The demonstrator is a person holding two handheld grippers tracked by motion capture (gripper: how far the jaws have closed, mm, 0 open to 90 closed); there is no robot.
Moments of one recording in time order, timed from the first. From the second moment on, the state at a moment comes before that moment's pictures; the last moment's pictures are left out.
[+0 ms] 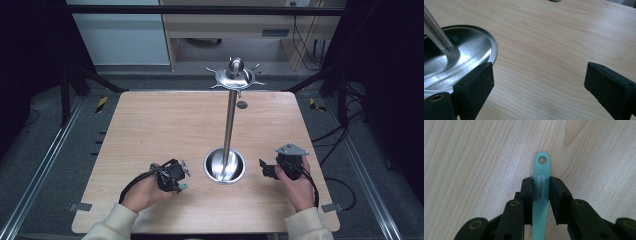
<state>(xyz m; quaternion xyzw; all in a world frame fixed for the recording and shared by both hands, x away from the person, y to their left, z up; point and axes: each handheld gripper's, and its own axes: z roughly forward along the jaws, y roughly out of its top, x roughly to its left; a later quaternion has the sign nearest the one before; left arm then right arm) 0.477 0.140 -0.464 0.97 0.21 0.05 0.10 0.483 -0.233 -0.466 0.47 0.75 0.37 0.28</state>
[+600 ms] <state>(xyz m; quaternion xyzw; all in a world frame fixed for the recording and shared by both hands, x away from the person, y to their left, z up) 0.474 0.160 -0.420 0.95 0.24 0.08 0.17 0.483 -0.233 -0.466 0.47 0.75 0.37 0.28</state>
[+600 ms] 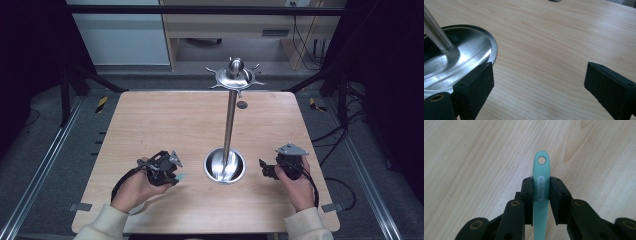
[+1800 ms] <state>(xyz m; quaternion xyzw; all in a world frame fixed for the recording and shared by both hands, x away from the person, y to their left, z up) 0.463 0.177 -0.329 0.91 0.25 0.15 0.29 0.484 -0.233 -0.467 0.47 0.75 0.37 0.28</state>
